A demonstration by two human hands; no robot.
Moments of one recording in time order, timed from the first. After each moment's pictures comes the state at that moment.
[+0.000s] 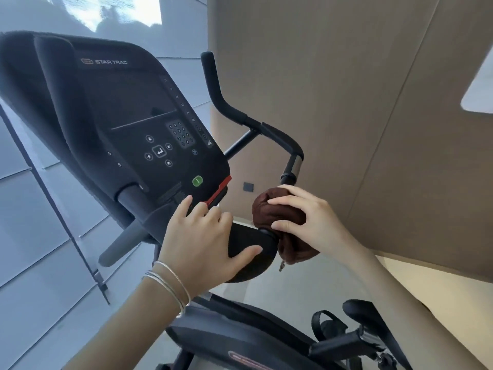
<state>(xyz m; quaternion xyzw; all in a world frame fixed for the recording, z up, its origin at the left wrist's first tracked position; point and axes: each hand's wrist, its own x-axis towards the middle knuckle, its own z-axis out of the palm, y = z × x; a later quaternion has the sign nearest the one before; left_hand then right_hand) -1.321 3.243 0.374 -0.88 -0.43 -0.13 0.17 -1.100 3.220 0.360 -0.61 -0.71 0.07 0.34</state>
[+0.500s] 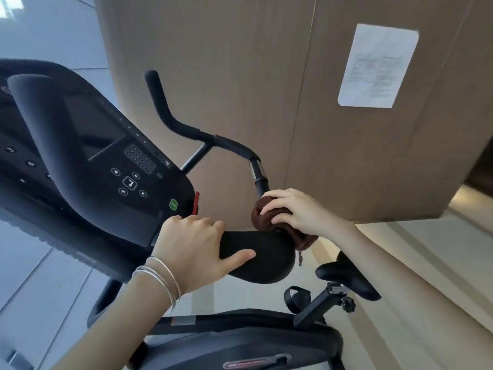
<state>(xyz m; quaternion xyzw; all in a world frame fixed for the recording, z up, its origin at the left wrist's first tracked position) -1.391 3.320 0.391 -0.95 -0.18 -0.19 0.14 -1.148 3.229 0.383 -0.74 -0.65 -0.01 0.17</state>
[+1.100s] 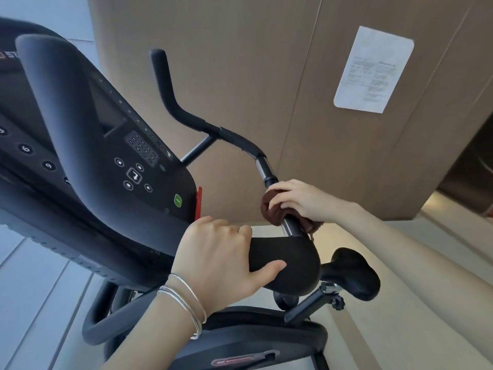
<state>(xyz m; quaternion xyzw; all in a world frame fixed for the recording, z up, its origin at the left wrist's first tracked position) -1.398 3.329 0.388 -0.95 -0.16 -0.25 0.08 -1.125 3.275 0.388 -0.72 -0.69 -0.03 0.04</state>
